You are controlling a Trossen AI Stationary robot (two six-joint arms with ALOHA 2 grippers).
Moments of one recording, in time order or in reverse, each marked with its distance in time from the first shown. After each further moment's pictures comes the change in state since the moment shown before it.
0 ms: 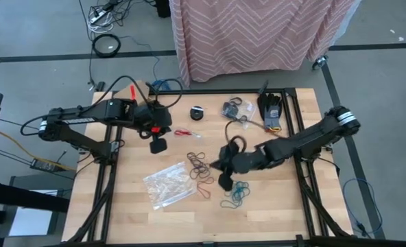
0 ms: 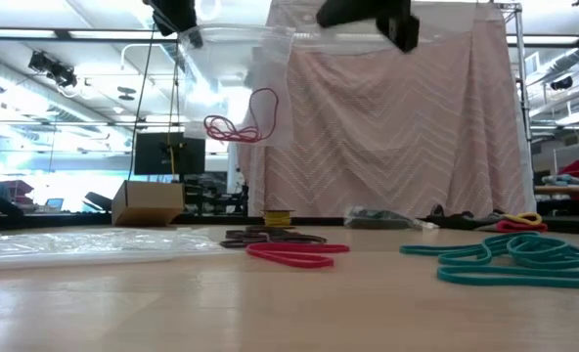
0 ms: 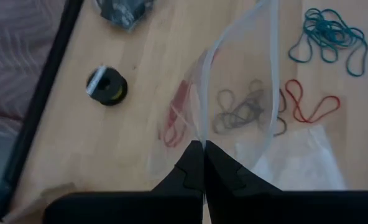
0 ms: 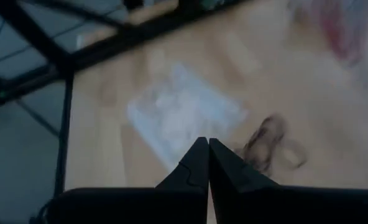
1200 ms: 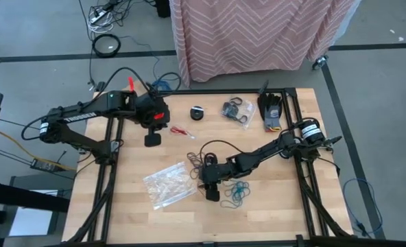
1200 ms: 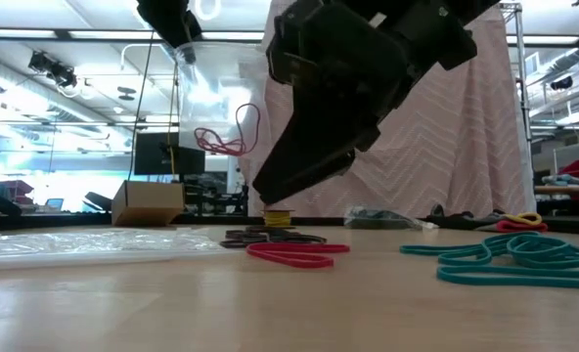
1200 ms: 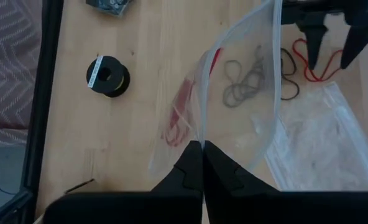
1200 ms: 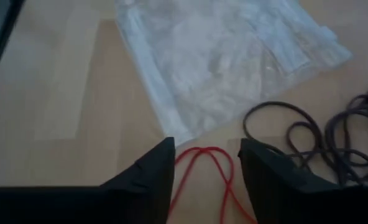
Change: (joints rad) left arm 0.138 -0.001 0.000 -0.074 0.122 0.263; right arm -0.071 0.450 0.001 0.289 -0.313 -0.244
